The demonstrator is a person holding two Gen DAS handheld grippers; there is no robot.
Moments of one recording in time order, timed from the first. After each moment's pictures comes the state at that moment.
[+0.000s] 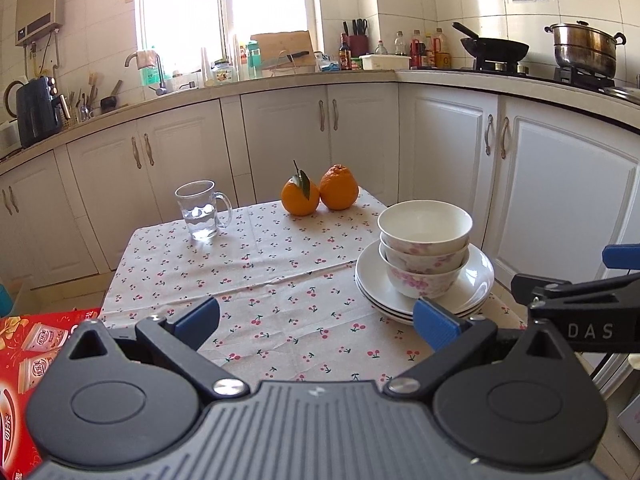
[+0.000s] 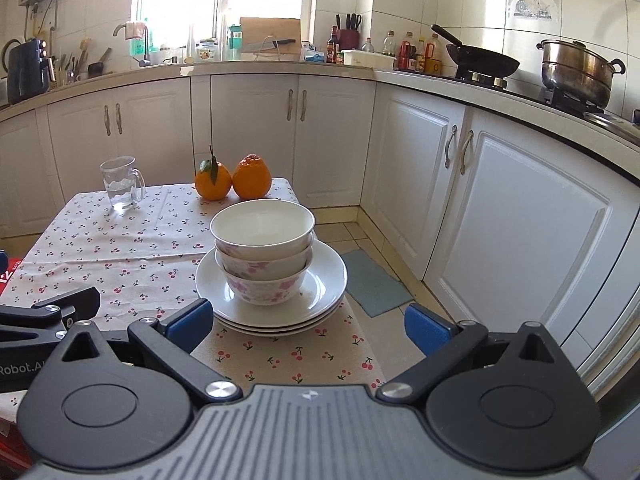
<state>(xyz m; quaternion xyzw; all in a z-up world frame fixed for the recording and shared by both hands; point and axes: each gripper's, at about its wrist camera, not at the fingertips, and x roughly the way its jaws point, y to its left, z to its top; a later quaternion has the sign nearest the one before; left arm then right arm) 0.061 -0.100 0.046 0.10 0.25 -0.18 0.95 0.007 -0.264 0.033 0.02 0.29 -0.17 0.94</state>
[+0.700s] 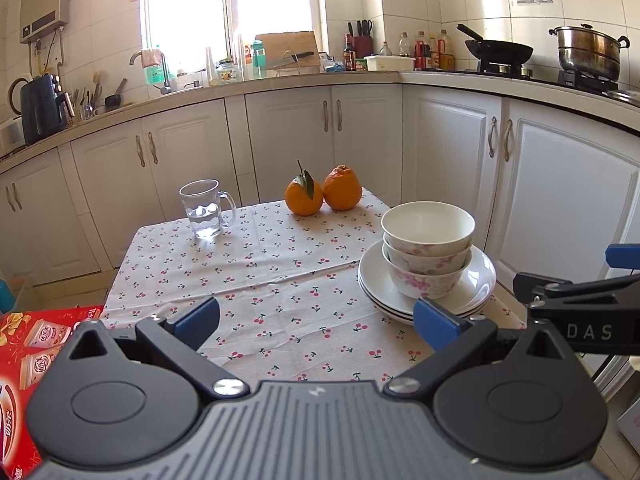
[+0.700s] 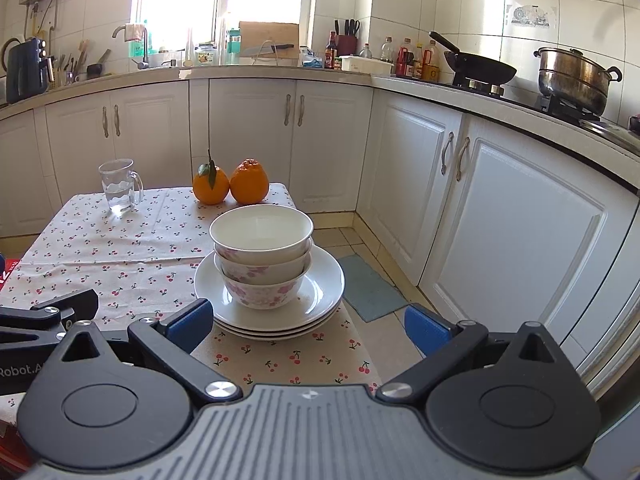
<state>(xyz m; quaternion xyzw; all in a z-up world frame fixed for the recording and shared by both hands) 0.062 -0.098 0.047 0.09 0.25 -0.17 0.95 0.004 -0.261 0.036 0.01 0.28 -0.18 0.94</state>
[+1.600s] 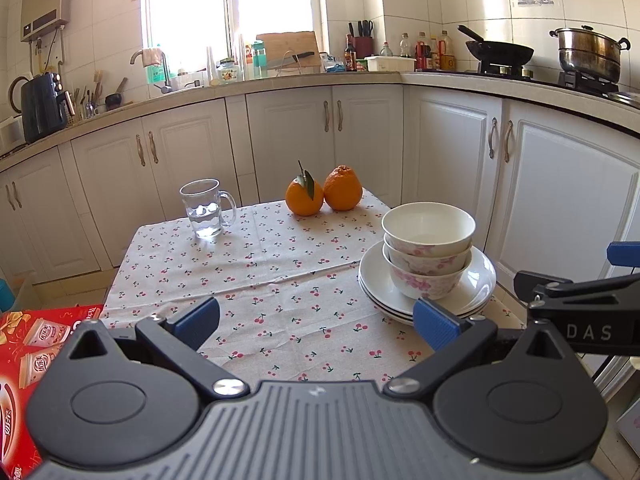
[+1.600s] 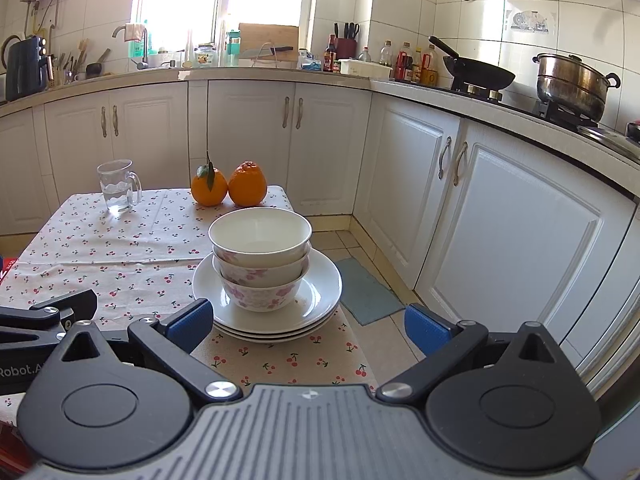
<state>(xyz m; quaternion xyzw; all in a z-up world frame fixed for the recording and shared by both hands) 0.061 -0.098 0.048 0.09 0.25 -0.17 0.95 0.005 -0.259 0.038 0.00 0.28 -0.18 0.94</state>
